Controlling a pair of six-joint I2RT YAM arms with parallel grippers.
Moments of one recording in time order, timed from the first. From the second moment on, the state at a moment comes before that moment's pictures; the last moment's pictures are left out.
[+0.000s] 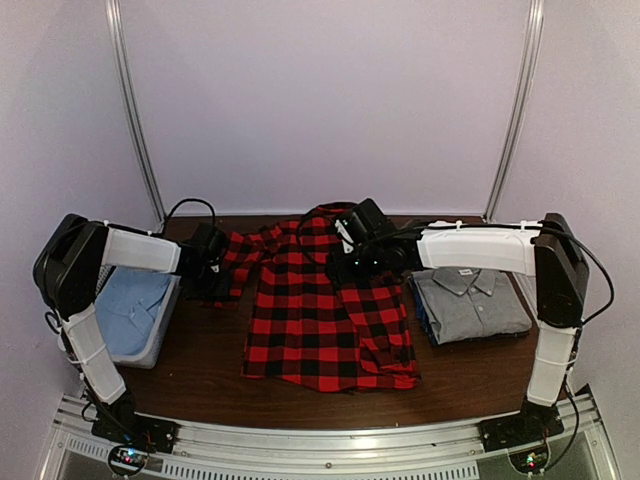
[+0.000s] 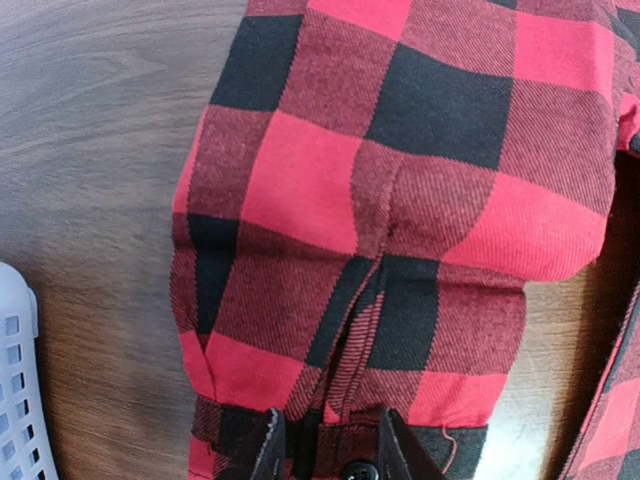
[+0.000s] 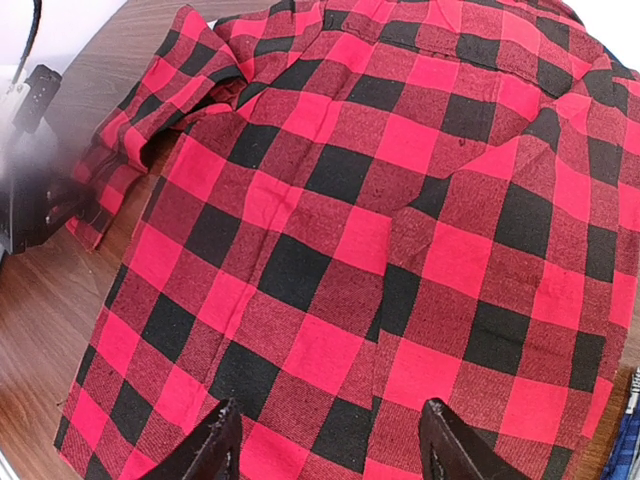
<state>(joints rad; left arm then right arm) -0.40 1.82 1.03 -0.32 -0.18 -0.44 0.84 1.91 1.47 -0.36 0.14 0.40</state>
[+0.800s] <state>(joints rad) -0.41 1.75 1.03 -0.40 -0.19 -0.43 0.86 1.91 1.47 -0.35 0.14 0.40</state>
